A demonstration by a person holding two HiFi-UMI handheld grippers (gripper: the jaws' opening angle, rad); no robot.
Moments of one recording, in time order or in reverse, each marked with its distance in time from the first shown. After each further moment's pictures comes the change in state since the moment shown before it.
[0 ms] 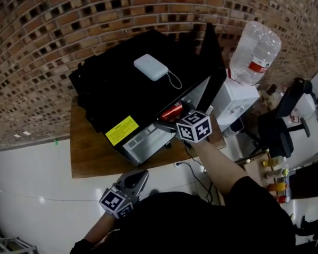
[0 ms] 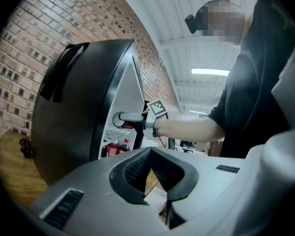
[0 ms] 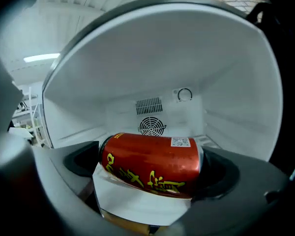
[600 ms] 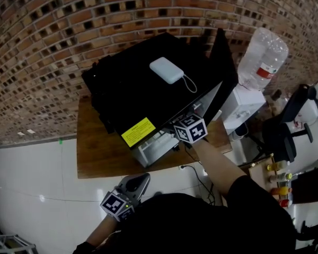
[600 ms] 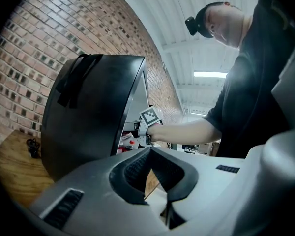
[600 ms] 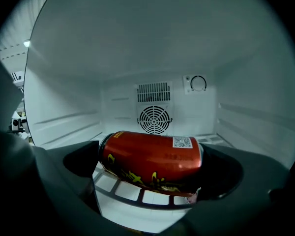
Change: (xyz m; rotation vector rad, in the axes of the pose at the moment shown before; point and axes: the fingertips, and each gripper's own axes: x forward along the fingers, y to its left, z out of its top) left arm -0.036 0.020 0.005 -0.015 -0.023 0.029; right arm 0.058 0.008 -0.020 -0.095 0.065 -0.040
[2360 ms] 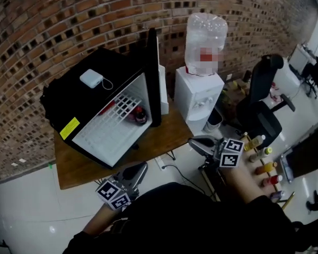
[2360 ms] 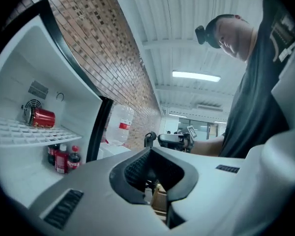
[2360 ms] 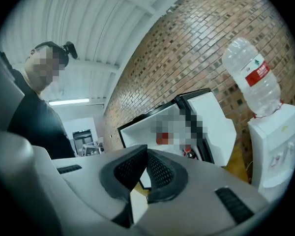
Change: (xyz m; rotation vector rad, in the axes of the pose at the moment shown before) left arm 0.137 -0.181 -0.010 0.056 0.011 -0.277; right arm -0.416 -0.018 -0.086 0.304 -0.426 0.234
